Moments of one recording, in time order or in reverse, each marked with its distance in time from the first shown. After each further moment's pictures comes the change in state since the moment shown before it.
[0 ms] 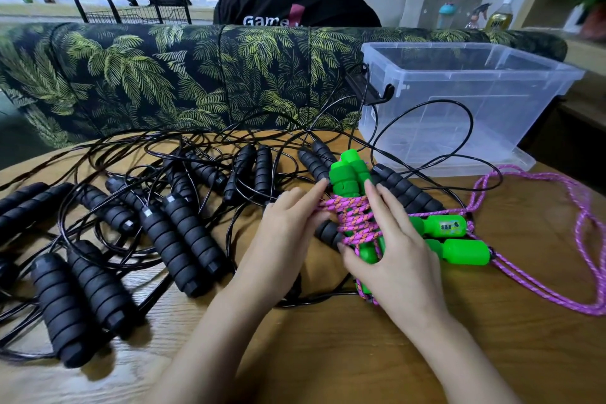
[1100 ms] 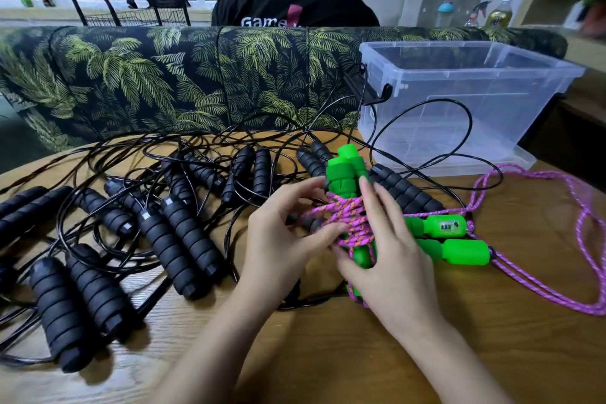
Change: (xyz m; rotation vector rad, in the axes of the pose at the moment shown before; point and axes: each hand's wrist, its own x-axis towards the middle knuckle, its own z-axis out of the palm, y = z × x) left_hand 0.000 0.019 -0.003 -0.441 0.143 -0.220; right_hand -0.003 -0.007 -0.001 0.040 -0.004 -0.022
